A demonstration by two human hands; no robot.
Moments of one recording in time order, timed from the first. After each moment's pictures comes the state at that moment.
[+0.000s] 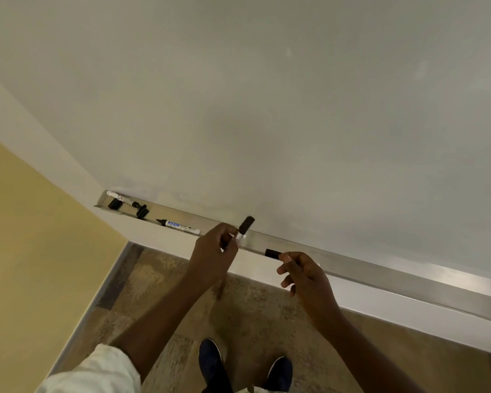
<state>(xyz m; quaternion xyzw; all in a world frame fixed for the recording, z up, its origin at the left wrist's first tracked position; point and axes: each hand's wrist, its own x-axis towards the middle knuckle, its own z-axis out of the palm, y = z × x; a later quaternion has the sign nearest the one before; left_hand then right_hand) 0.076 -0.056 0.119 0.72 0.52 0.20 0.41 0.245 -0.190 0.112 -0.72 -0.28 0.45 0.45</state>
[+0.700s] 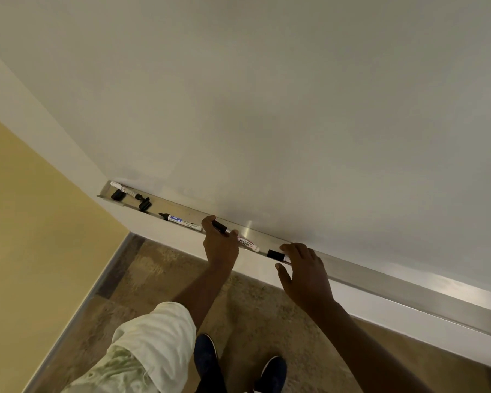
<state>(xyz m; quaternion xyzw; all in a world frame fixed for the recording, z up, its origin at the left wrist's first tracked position) 0.119 -0.030 0.043 0.45 0.68 0.32 0.48 0.269 -0.163 0.057 -0.77 -0.59 0.15 0.16</state>
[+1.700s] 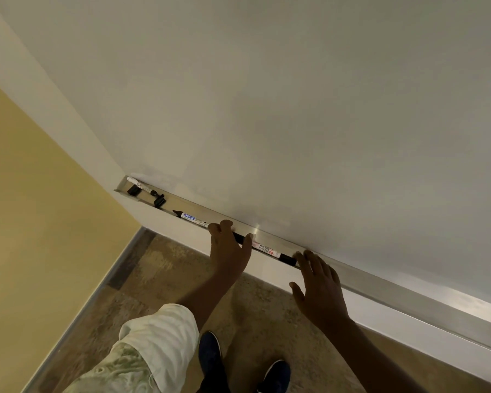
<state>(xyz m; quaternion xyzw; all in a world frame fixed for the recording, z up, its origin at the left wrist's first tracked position) 0.097 -0.036 0.027 0.65 0.63 0.28 0.31 0.278 -0.178 0.031 -0.77 -0.62 0.13 0.04</state>
